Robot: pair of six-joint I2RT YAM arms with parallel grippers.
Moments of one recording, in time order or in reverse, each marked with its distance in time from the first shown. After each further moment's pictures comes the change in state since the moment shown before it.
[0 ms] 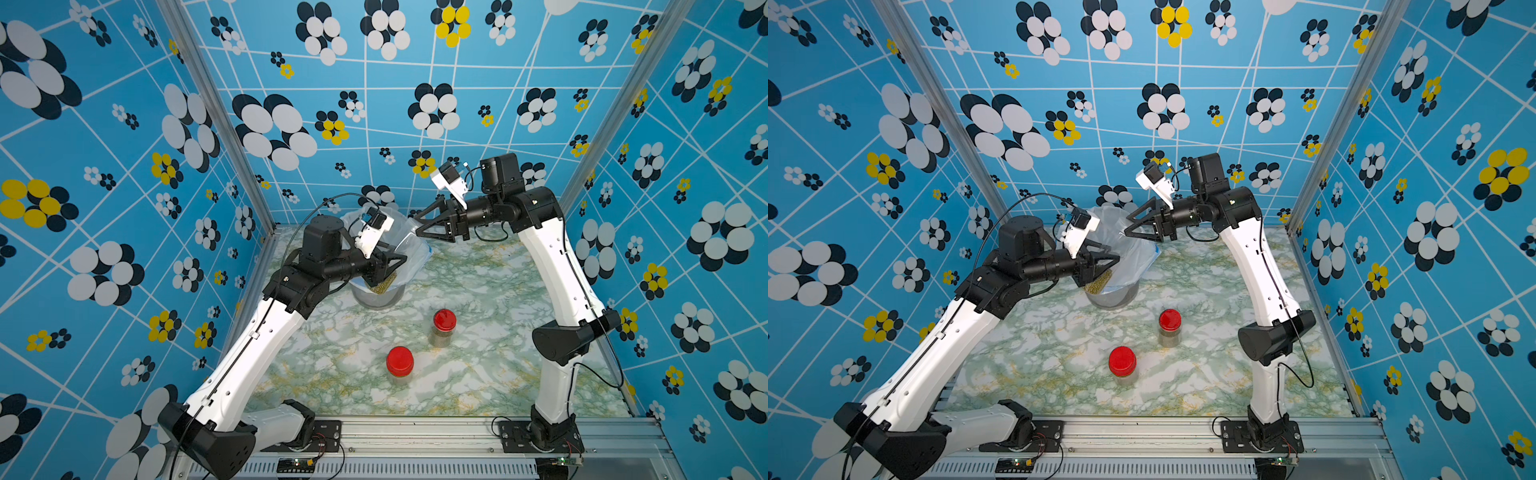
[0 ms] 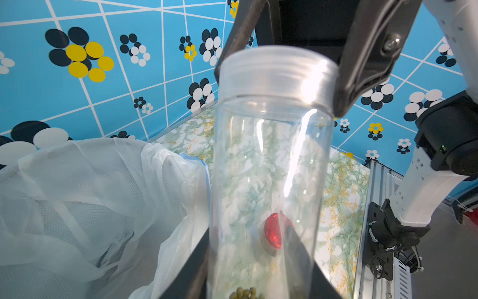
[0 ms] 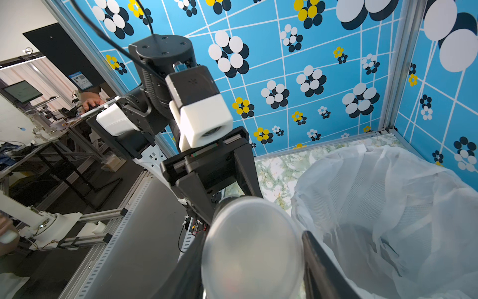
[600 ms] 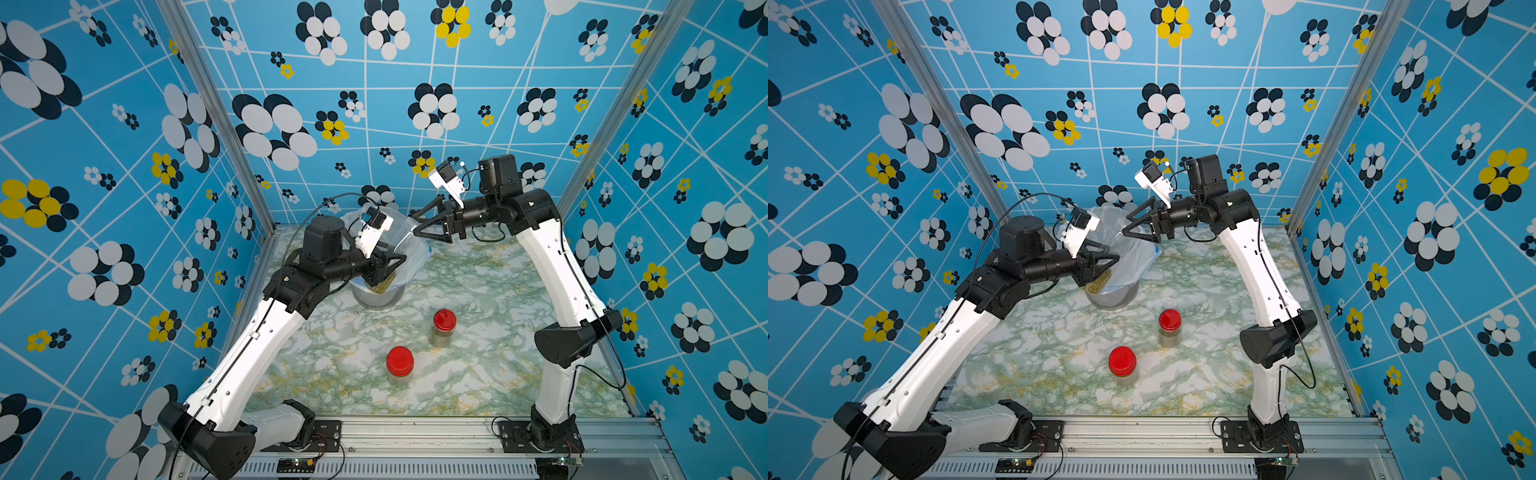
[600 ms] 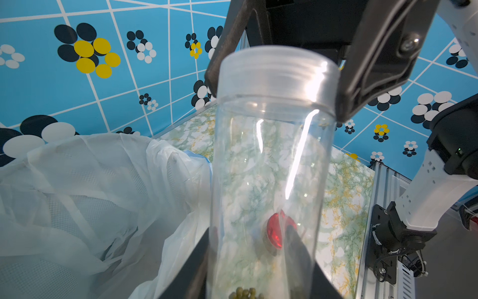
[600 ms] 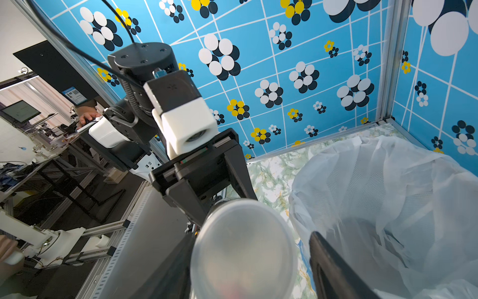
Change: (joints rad) left arm -0.023 0.000 0.000 -0.008 -0.074 -0.001; right arm 0.003 -0.023 -0.076 0.108 0.035 0.151
